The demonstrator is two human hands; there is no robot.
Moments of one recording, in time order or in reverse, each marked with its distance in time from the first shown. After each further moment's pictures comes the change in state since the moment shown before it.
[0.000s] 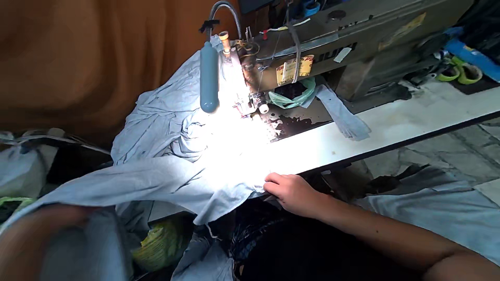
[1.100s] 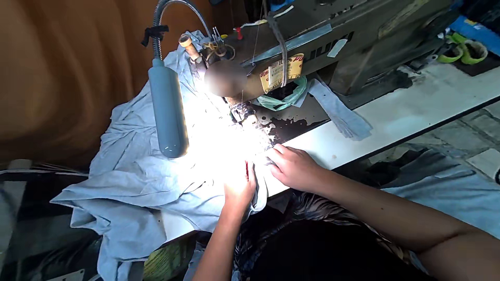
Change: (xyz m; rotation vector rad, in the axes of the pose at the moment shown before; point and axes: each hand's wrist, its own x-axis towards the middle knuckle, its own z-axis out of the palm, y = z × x) left_hand 0.091 0.315 0.167 -0.381 0.466 0.400; right_hand 0.051 0.042 -0.045 -0.013 -0.212 0.510
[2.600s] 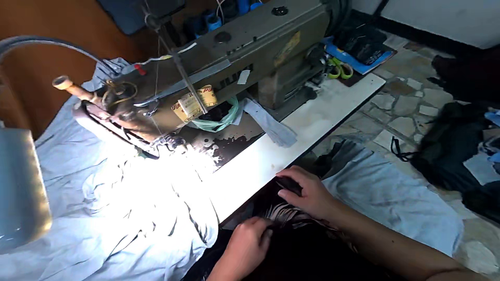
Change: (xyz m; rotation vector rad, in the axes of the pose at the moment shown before) left_hand -0.064 0.054 0.038 -0.333 -0.738 0.370; right_hand -0.136 0.068 -0.007 0.306 0.516 0.172
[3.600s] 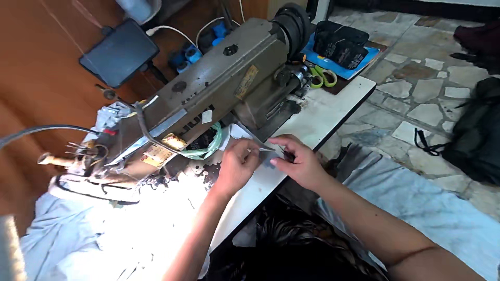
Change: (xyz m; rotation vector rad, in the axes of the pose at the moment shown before) left_hand 0.182 0.043 -0.100 -0.097 0.322 0.228; right_hand 0.083 0.021 -0.046 0.366 0.248 -0.049
